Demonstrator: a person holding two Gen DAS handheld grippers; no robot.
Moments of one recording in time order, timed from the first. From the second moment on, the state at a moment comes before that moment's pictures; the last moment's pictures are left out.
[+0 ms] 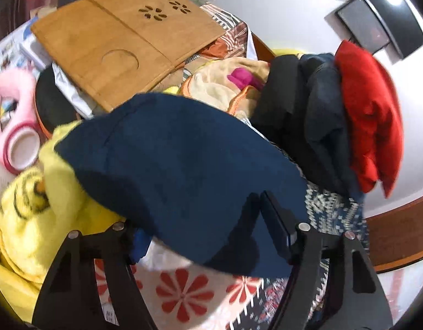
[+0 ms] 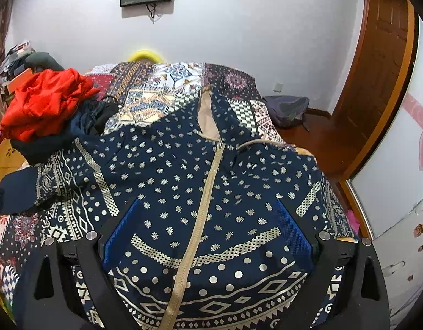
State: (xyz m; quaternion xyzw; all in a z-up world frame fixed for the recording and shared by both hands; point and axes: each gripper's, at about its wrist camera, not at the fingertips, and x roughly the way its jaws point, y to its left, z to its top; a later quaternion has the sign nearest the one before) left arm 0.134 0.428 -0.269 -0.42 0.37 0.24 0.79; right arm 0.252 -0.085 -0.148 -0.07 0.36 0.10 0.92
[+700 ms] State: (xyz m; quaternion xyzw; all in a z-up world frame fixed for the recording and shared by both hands) left arm 0.174 0.301 -0.087 -0.25 0.27 0.11 0.92; right arm 0.212 -0.107 -0.111 -0.06 0.30 0.10 0.95
